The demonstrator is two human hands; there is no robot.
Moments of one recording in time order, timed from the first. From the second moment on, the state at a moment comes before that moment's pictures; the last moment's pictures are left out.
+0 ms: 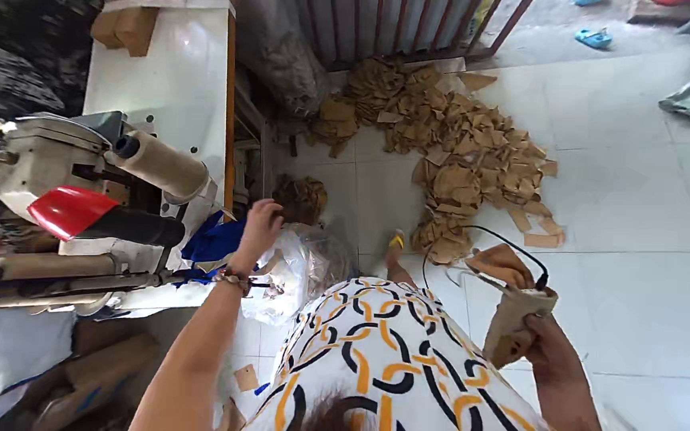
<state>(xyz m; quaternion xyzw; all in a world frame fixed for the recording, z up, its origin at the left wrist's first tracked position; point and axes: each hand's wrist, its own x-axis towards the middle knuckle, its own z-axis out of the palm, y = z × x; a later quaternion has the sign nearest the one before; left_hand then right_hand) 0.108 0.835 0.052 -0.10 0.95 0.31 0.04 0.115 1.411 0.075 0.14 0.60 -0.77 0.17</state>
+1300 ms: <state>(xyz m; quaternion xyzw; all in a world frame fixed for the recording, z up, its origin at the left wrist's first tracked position) -0.119 0.661 -0.033 -0.50 0.86 0.07 0.01 -0.300 1.352 0.069 0.13 0.63 -0.65 0.40</state>
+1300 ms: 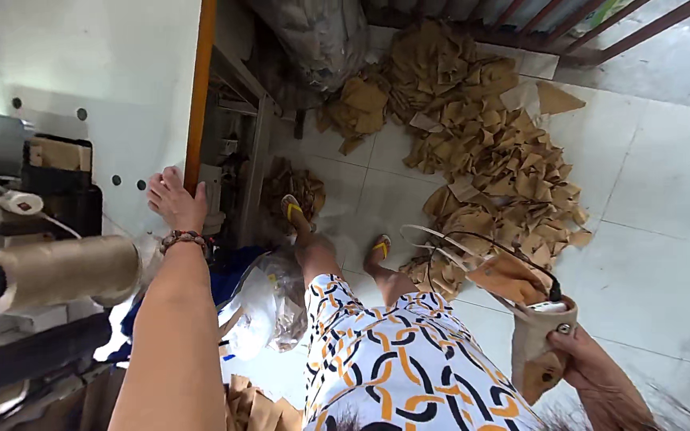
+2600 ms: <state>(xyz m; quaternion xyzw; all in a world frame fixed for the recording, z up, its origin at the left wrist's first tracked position) -0.112 0.653 -0.059 -0.52 0.85 -0.01 -0.01 -0.246 1.347 0.065 0.22 0.63 -0.74 0.14</state>
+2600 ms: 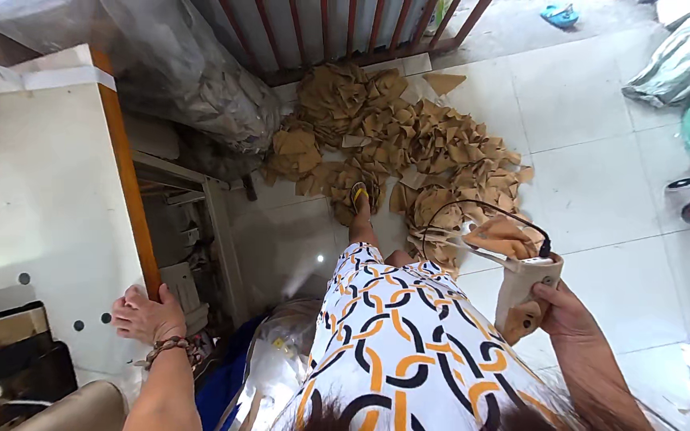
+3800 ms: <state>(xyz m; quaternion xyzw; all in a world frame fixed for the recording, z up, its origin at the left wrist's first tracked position) -0.118 0.662 -0.044 -0.51 0.86 0.07 -0.04 -0.294 1.358 0.102 0.14 0.67 -0.67 0.28</state>
